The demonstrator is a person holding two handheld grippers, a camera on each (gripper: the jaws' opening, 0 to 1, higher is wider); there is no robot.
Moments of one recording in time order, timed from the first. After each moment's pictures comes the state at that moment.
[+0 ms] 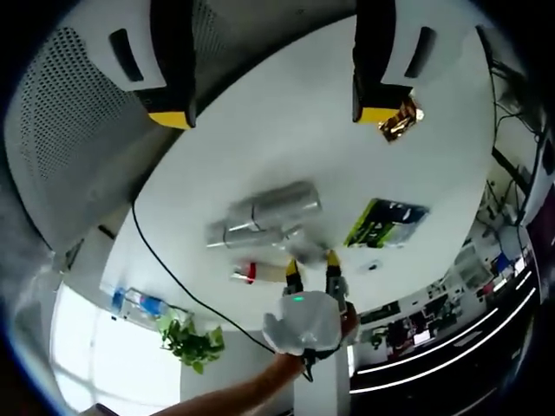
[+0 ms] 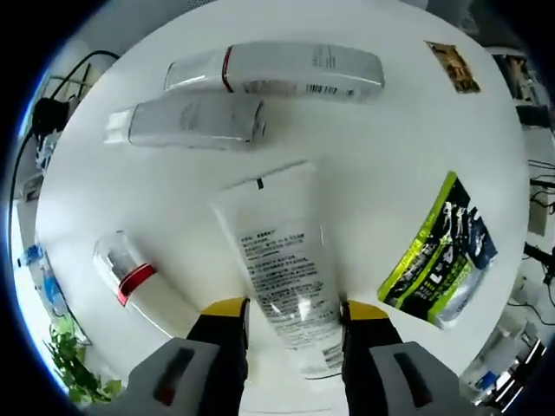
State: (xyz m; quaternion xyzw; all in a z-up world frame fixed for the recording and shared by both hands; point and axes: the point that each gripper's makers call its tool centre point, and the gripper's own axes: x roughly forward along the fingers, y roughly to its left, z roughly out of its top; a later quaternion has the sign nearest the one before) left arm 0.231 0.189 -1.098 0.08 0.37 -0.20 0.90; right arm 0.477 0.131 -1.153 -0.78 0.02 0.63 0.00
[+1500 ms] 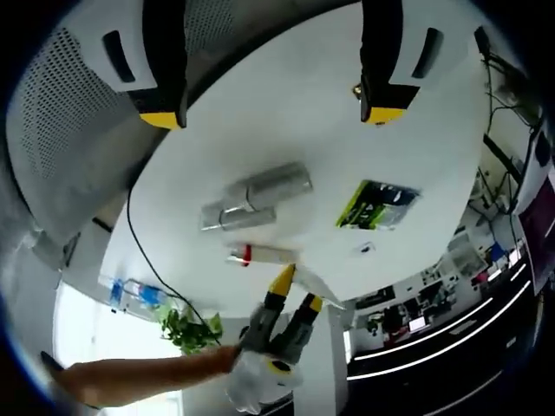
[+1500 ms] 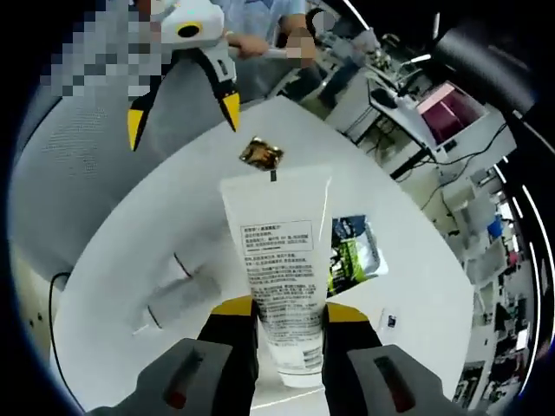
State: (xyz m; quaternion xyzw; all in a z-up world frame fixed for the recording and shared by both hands) left arm 0.241 0.190 -1.074 0.08 0.32 -0.20 0.92; right arm 0.416 0.144 -1.048 -0.53 0.08 0.71 0.45
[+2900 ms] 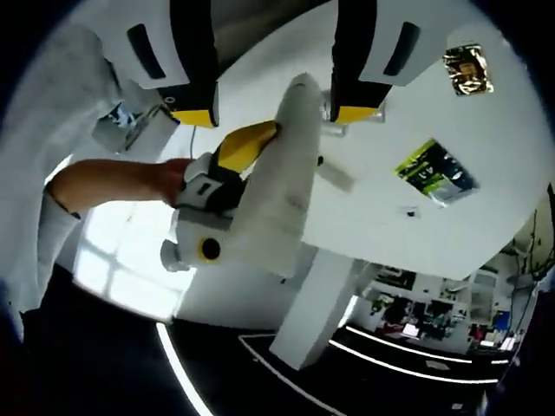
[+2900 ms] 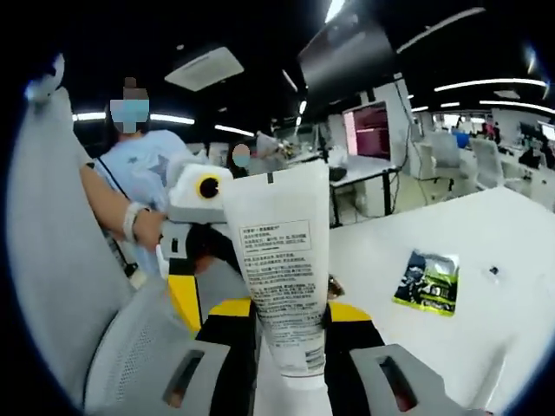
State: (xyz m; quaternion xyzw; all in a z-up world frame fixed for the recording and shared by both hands) left arm 0.262 0.136 -0.990 -0.21 0.19 -0.30 0.91; right arm 0.271 0.154 -0.989 -0.05 0.22 0.76 0.61
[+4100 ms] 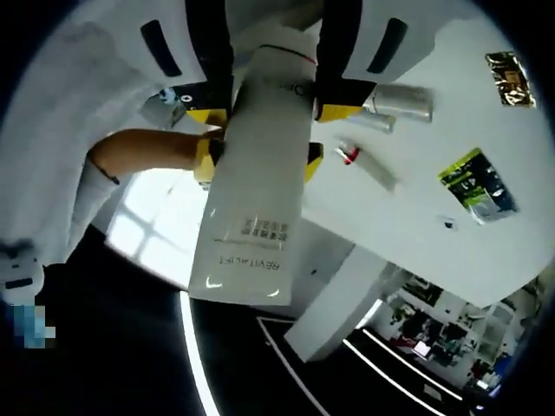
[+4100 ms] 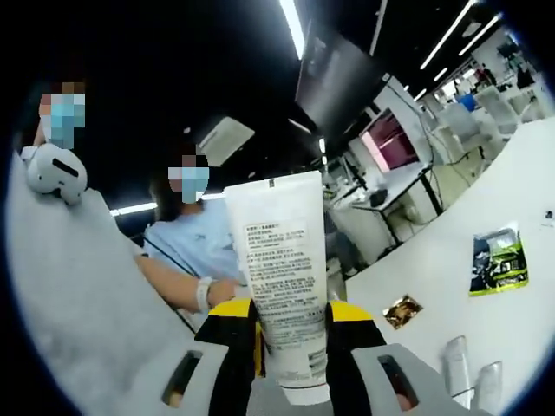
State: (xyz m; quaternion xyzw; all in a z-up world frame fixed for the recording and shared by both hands) left arm 0.253 0.119 -0.969 -0.27 0.16 -0.37 0.88; right arm 0.237 0.156 -0.940 0.17 0.26 0.80 0.52
